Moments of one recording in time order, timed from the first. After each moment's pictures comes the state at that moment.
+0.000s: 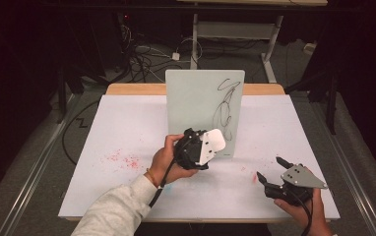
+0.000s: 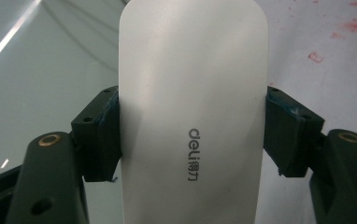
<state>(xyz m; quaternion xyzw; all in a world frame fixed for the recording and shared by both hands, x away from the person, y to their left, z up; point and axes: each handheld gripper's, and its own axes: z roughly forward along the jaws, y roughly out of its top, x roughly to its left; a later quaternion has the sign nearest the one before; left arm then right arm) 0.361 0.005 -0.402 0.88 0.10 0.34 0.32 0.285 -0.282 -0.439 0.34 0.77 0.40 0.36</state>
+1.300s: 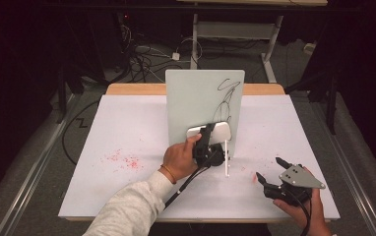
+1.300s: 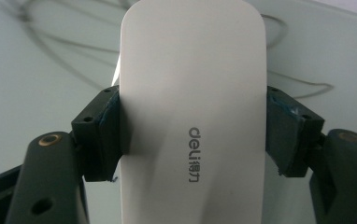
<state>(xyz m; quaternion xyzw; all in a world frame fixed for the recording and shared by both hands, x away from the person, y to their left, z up) 0.374 -0.031 -0.430 0.81 0.06 0.55 0.19 0.286 -0.279 -0.442 0.34 0.78 0.39 0.36</state>
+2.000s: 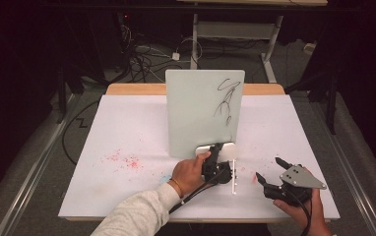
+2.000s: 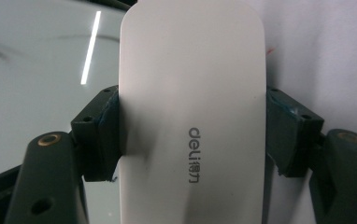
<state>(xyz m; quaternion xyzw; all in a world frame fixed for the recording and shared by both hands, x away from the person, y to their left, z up) 0.349 -0.066 -0.497 0.84 0.00 0.52 0.16 0.284 -0.280 -0.439 0.34 0.77 0.40 0.35</state>
